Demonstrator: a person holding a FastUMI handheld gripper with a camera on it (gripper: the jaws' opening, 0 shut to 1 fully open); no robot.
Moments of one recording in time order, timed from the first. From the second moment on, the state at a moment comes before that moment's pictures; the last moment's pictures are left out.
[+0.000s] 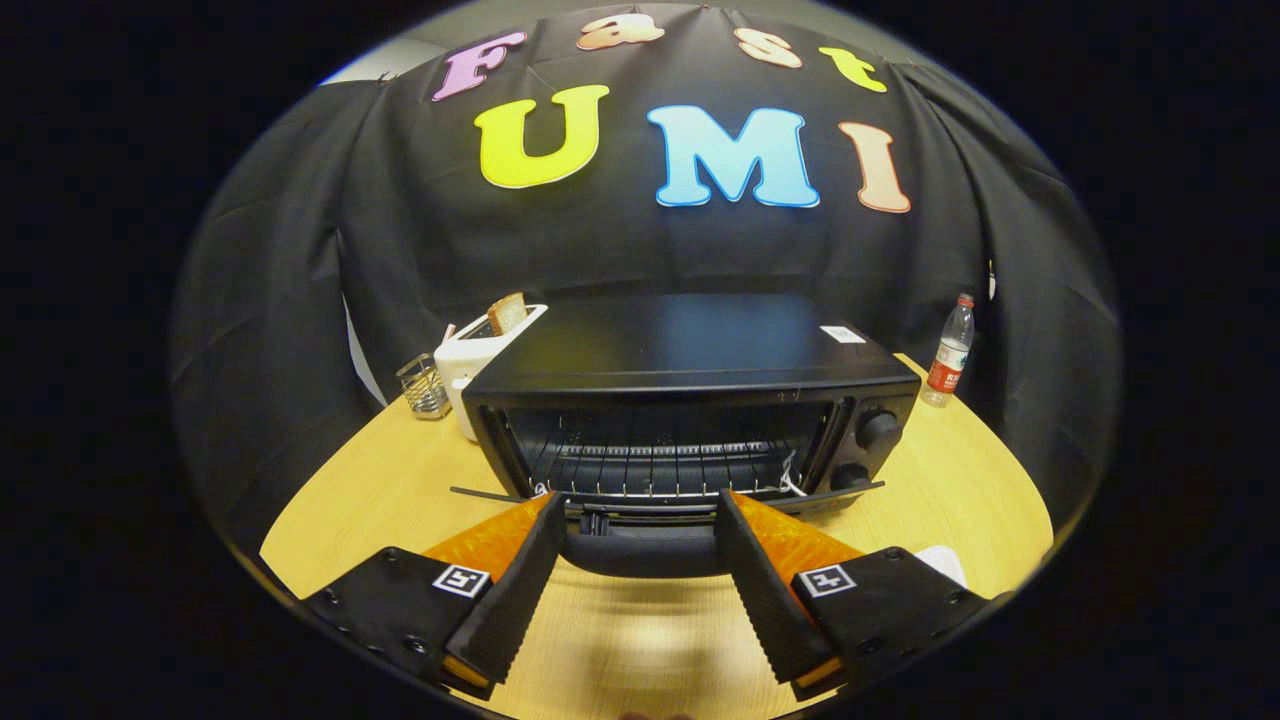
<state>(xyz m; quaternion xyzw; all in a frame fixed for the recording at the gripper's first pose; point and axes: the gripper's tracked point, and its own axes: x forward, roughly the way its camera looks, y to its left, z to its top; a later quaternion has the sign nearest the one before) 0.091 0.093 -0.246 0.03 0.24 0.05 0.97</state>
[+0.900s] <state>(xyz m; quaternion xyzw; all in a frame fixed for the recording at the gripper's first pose) -0.003 0.031 -0.323 0.10 0.43 0.03 0.90</state>
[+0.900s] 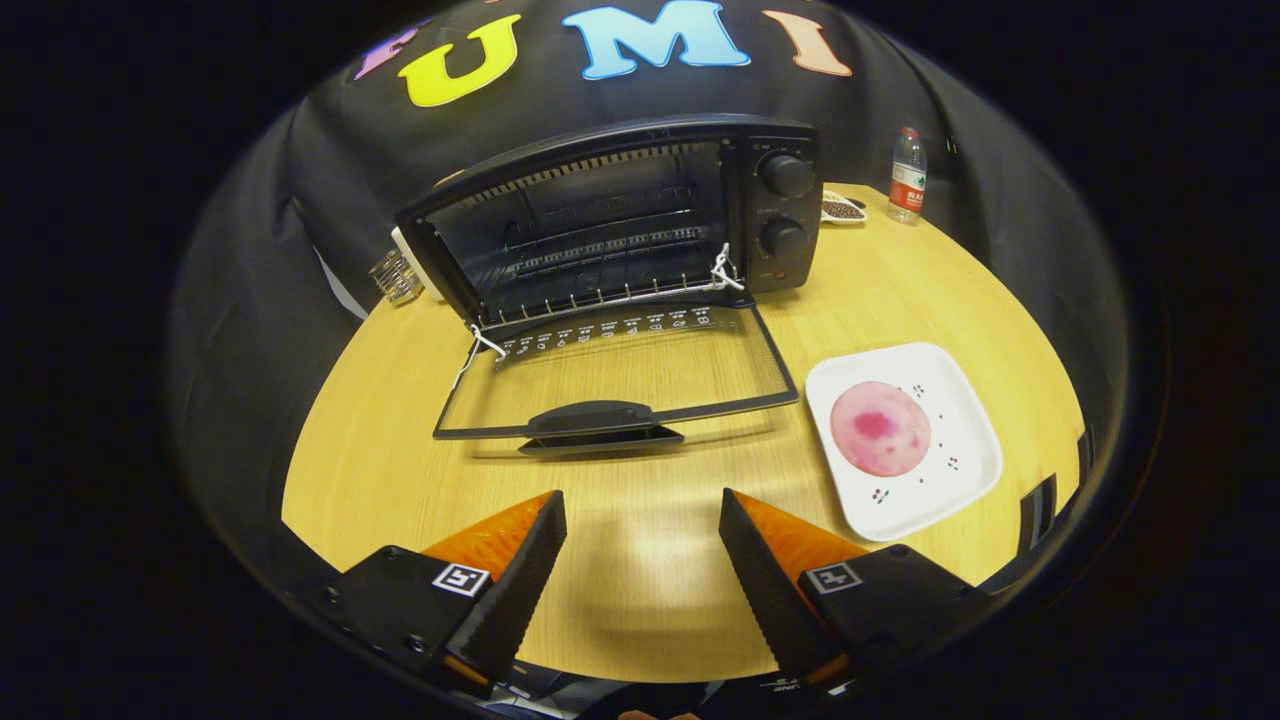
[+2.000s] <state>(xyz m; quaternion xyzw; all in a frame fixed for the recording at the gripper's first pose) 0.023 -0.208 -0.339 0.00 0.56 0.03 0.83</state>
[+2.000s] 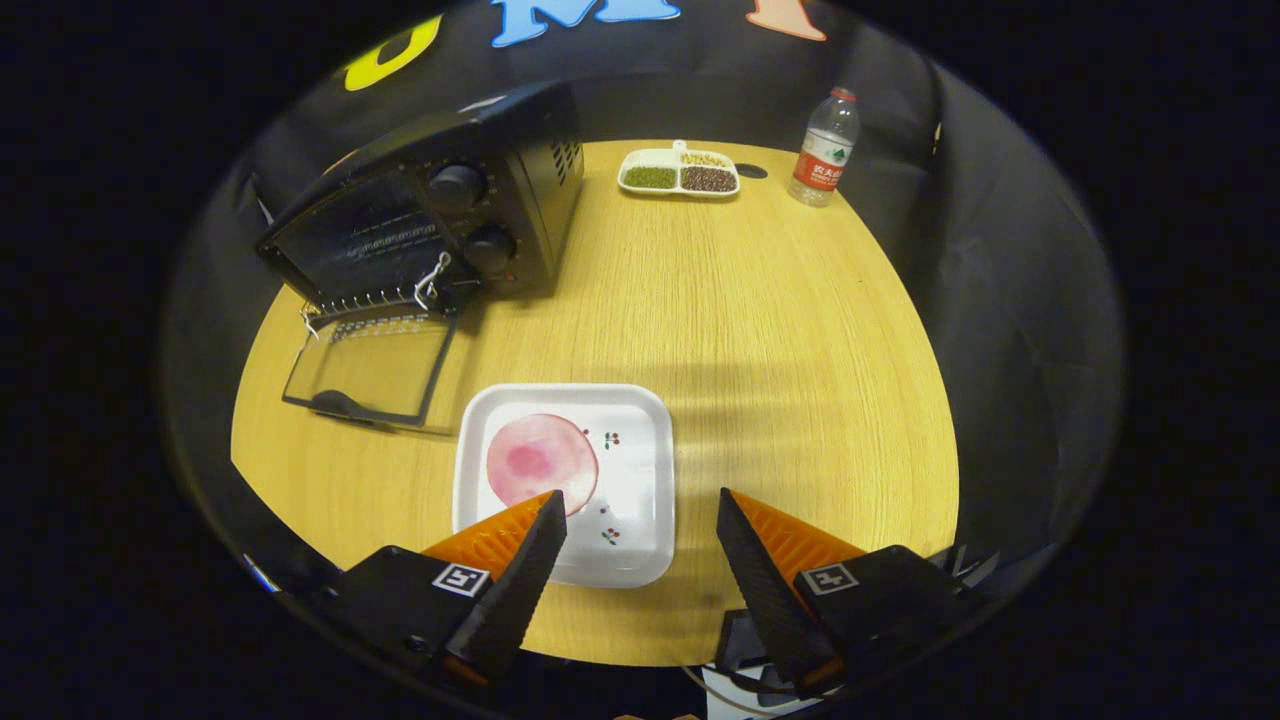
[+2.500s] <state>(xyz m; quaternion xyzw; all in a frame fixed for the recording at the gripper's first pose) 0.031 -0.218 -0.378 0.00 0.61 0.06 0.79</state>
